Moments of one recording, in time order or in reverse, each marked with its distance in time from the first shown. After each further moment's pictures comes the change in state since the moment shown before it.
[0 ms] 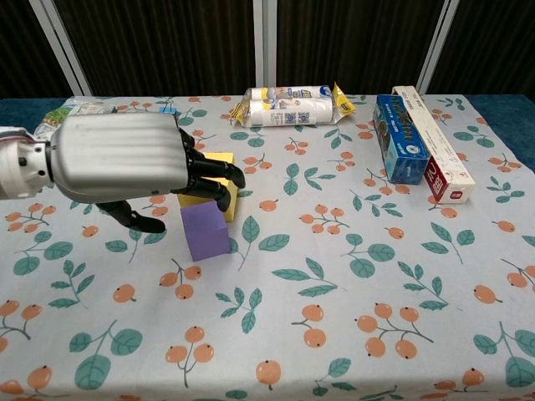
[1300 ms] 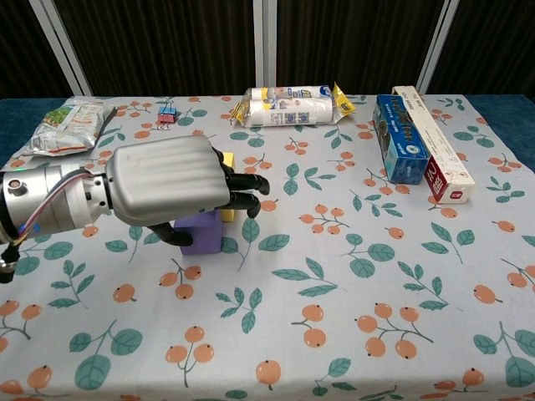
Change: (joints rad) left arm 0.036 -0.170 -0.076 0.068 -0.093 -0.092 0.167; right arm -0.021 0.004 -0.005 0.002 -0.007 0.023 0.010
